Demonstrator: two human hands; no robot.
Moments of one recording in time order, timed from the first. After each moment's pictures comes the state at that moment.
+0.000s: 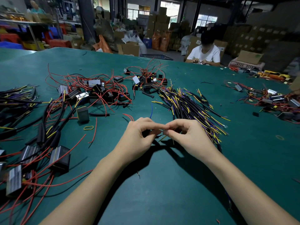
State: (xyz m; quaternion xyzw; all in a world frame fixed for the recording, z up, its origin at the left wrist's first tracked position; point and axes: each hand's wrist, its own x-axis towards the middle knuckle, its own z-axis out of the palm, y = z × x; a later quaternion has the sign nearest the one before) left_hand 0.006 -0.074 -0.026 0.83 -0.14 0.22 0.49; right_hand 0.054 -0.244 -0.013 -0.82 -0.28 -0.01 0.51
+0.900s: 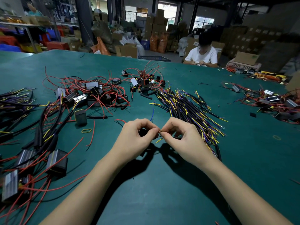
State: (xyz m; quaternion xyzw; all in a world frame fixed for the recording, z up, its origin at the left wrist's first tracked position) left_hand 0.001 -0.076 -0.015 0.82 -0.06 0.17 0.54; right_hand 0.040 -0.238 -0.008 -0.80 -0.33 -0.07 0.49
